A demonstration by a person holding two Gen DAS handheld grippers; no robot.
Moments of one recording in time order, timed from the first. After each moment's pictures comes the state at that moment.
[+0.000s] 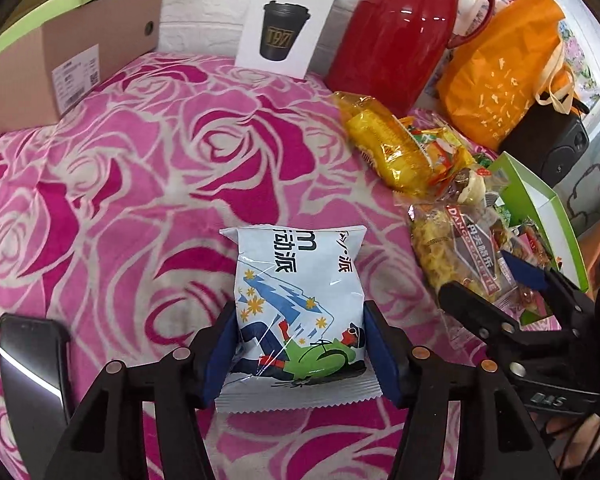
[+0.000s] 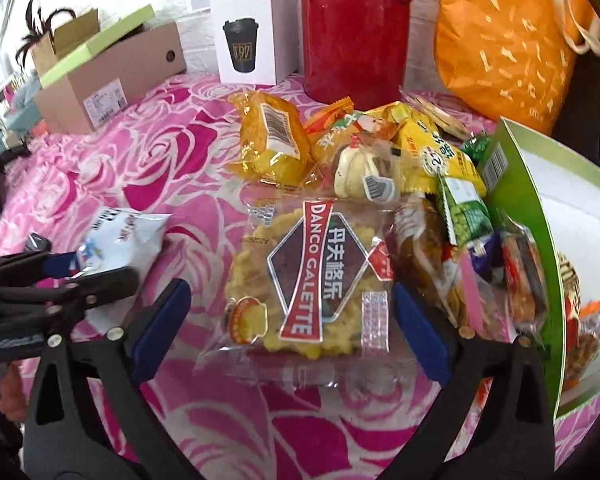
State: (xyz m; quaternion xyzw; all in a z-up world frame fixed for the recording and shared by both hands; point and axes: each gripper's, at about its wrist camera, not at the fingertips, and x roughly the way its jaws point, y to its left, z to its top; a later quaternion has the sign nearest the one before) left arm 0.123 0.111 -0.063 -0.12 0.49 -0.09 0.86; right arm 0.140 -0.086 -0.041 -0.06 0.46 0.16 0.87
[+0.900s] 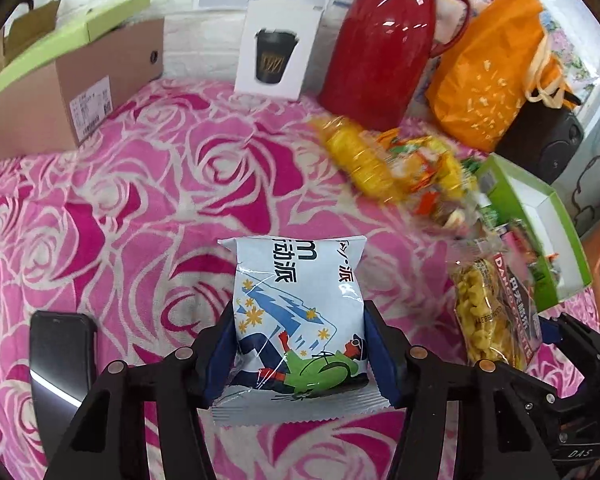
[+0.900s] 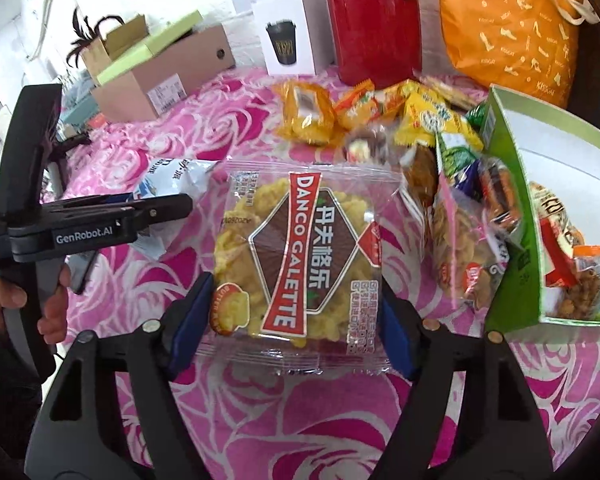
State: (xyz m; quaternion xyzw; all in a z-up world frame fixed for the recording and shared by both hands) left arm 0.103 0.093 -0.027 -0.09 0.47 -0.08 0.88; right arm 0.076 -0.126 -0.011 0.00 0.46 0.25 0.85
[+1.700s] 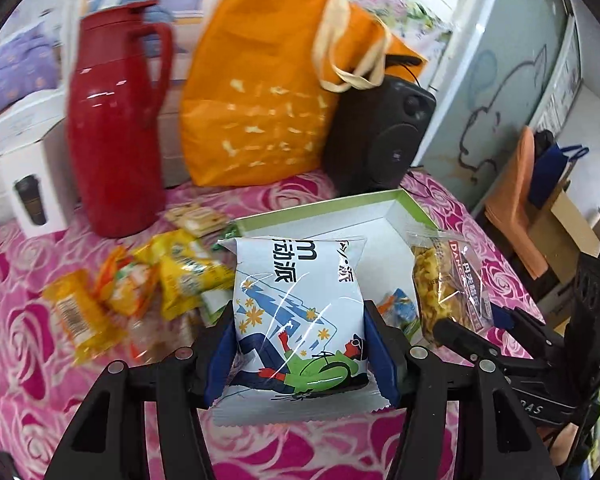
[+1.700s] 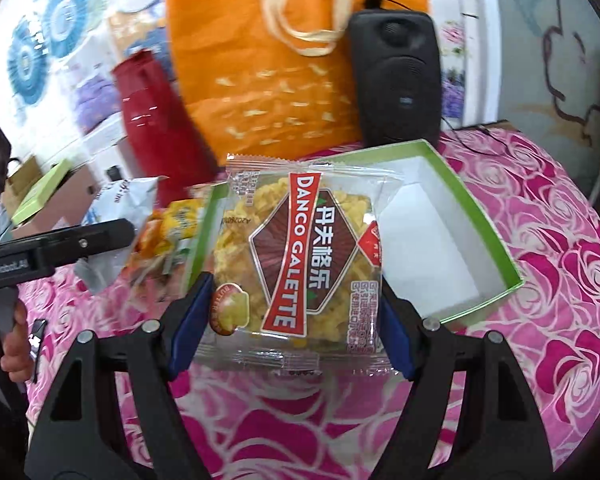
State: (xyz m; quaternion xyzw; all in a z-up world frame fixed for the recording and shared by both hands) left arm 0.158 -0.125 0.057 -0.02 0.41 -0.28 0.87; right arm 0.078 -0.334 0.041 0.10 0.37 0.04 0.92
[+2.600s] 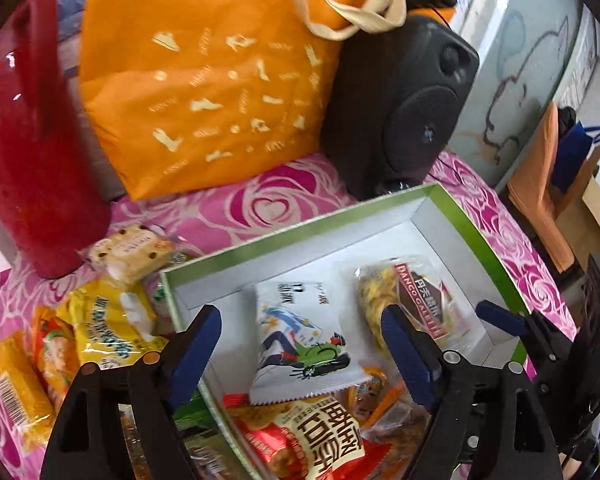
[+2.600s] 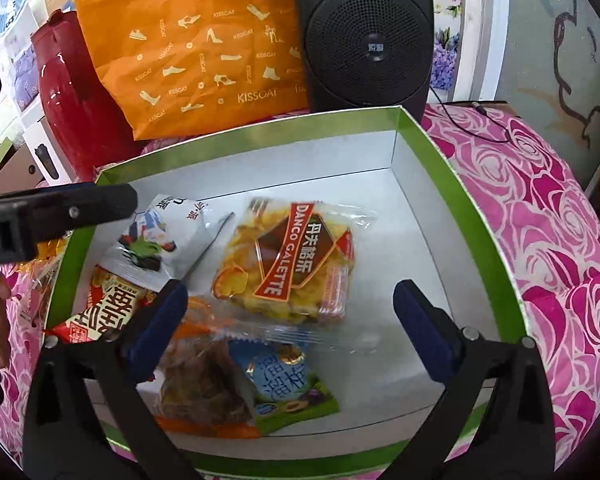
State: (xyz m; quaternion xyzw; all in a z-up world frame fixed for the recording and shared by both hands) left arm 0.237 -0.200 0.014 0.01 0.45 -0.27 0.85; right arm 0.150 -0.378 -0.014 0.06 0.43 0.00 0.90
